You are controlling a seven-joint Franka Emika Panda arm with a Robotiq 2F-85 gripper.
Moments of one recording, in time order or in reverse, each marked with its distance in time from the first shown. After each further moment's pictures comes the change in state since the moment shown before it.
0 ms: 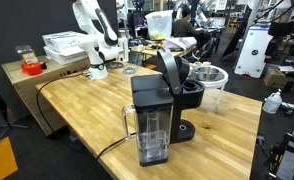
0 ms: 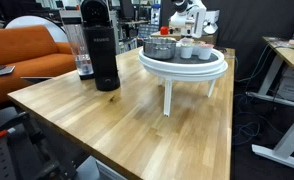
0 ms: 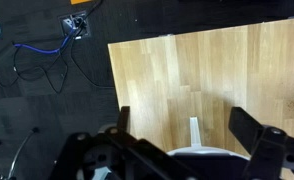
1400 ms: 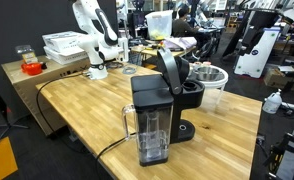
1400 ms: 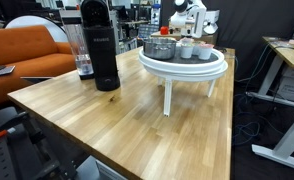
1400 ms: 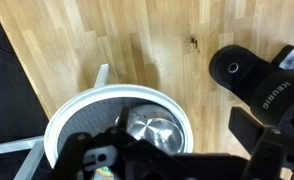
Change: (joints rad) arm 0.163 -0.002 0.015 0.064 0.438 -0.004 -0.045
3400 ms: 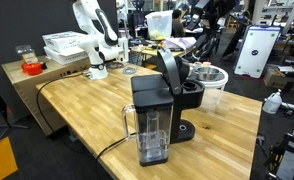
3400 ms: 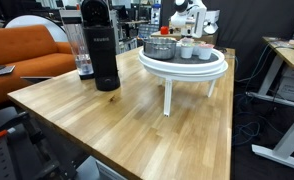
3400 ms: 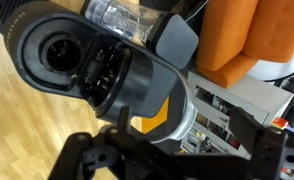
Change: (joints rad) arm 0.208 0.123 0.193 0.209 0.724 -0.018 -0.002
